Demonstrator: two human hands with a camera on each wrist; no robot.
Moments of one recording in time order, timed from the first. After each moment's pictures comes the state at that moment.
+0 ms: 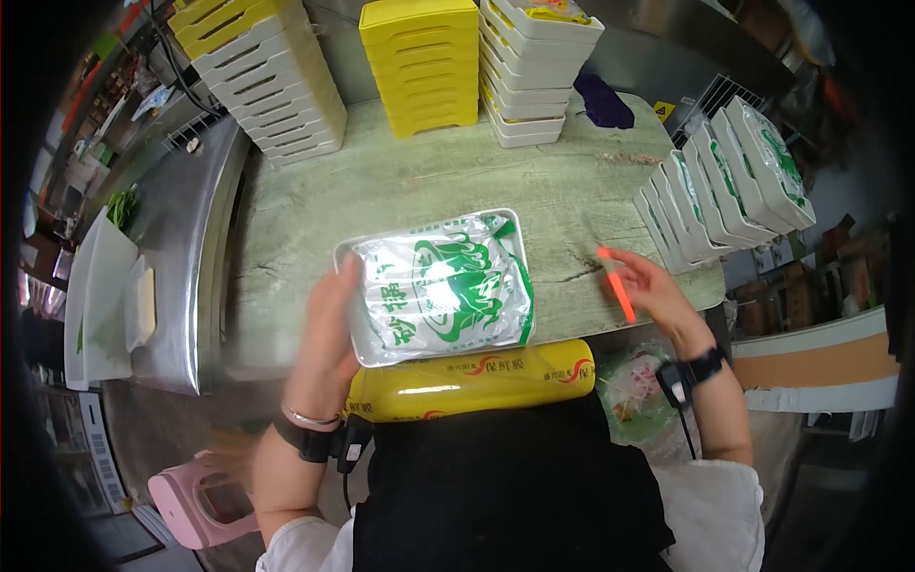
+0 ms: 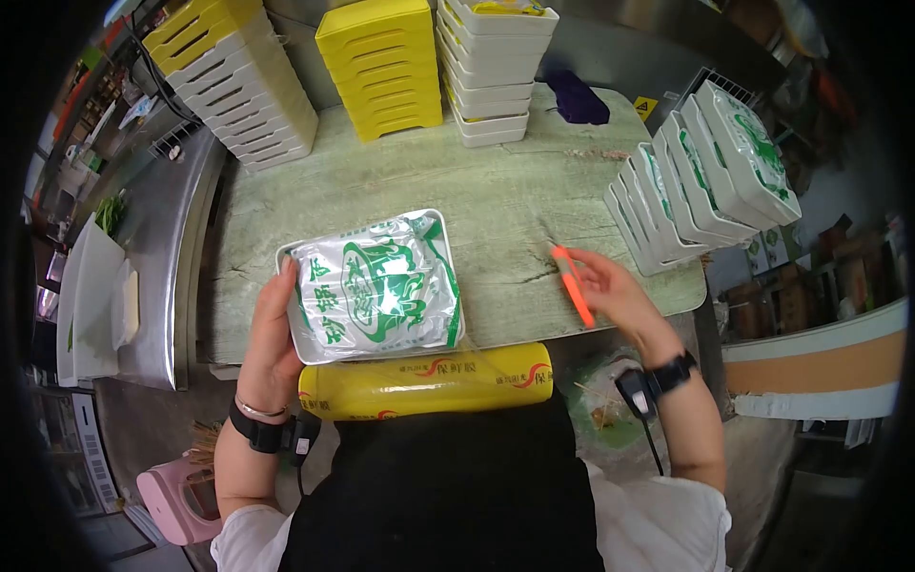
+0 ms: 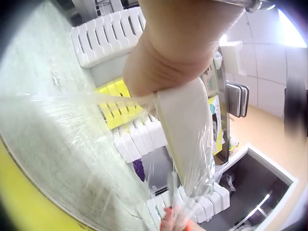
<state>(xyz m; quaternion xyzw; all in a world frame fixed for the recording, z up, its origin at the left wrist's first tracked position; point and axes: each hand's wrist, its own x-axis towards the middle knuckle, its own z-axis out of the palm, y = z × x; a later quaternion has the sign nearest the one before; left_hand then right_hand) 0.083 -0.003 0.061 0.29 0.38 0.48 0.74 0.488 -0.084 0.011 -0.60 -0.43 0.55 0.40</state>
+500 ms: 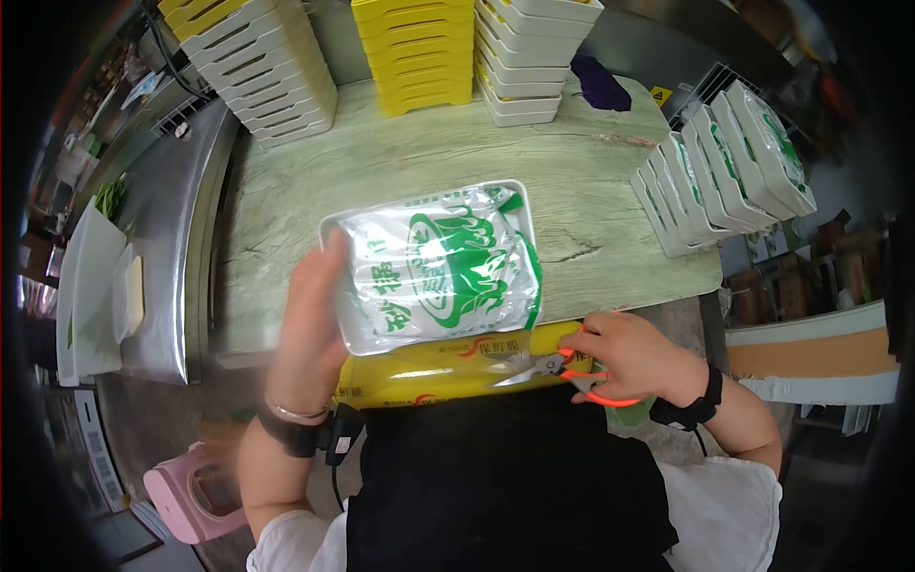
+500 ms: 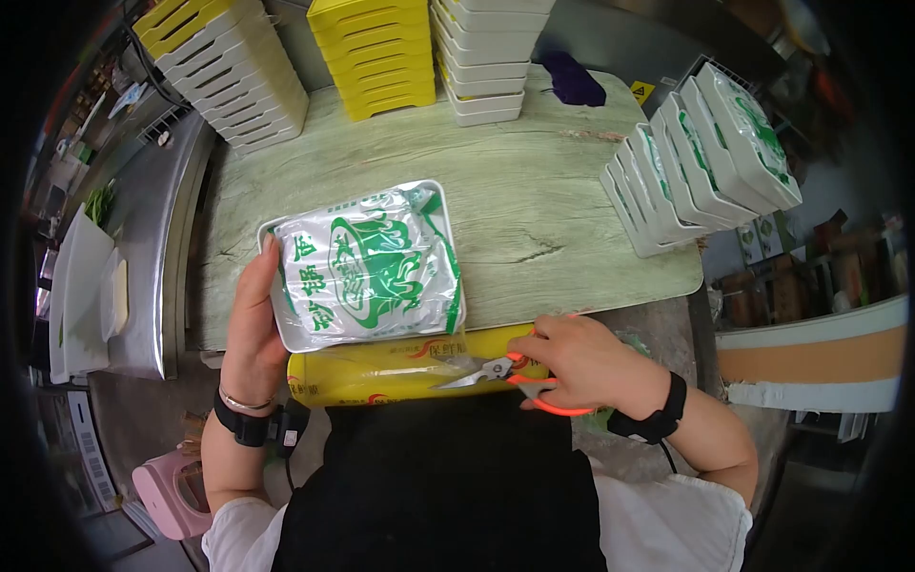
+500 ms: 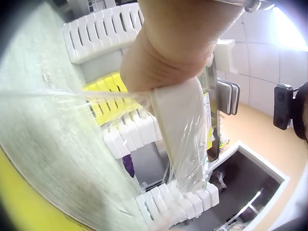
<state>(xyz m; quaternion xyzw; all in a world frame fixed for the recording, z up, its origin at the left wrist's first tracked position) 0.083 -0.011 0.073 0.31 0.32 0.48 0.76 0.414 -0.131 0.074 -0.49 -0.82 0.28 0.00</state>
